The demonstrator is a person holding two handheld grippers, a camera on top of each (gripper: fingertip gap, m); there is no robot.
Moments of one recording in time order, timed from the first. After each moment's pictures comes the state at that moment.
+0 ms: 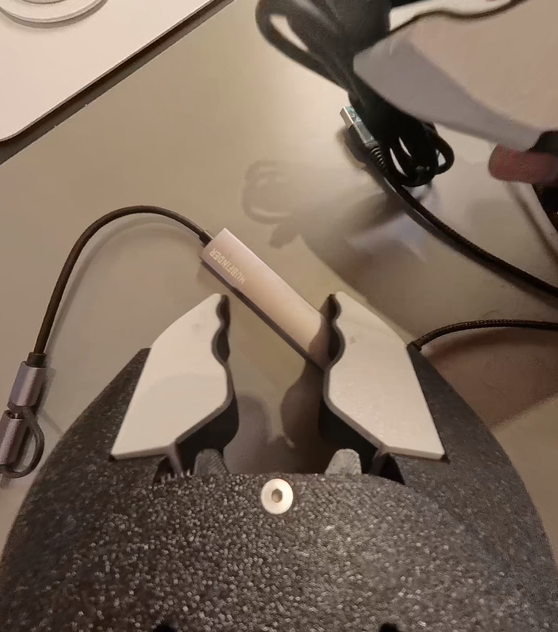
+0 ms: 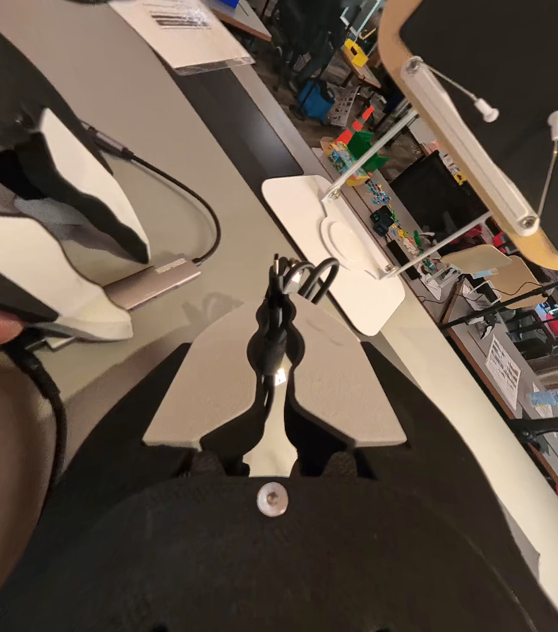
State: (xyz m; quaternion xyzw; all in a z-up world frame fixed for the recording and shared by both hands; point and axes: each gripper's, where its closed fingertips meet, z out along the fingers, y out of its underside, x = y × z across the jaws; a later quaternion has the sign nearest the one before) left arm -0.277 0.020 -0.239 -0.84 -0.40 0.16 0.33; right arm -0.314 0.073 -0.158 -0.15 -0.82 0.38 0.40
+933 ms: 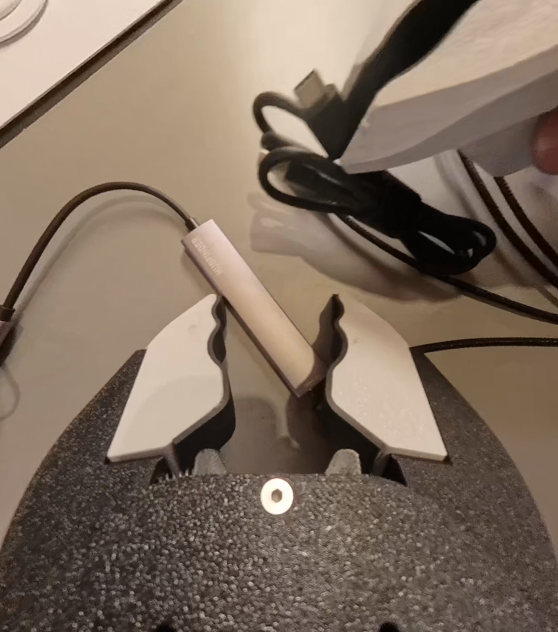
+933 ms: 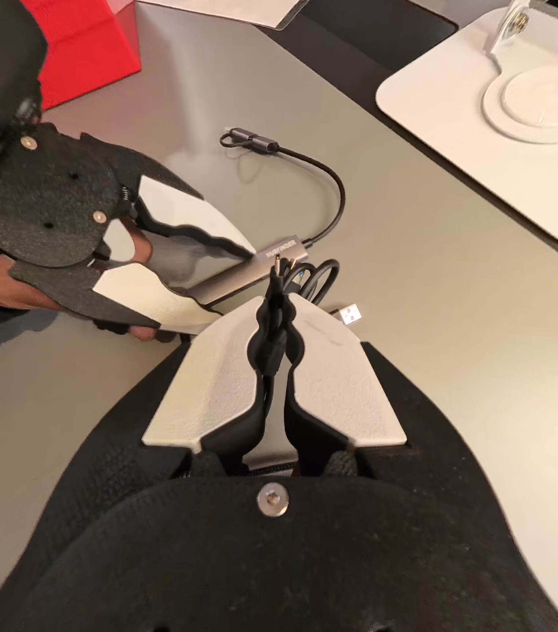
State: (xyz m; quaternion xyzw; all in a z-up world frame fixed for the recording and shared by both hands) left arm -0.264 0.044 -0.239 -0.86 -0.36 0.15 0.33; right arm -0.280 0.083 -0.182 -0.27 -0.86 0.44 0.03
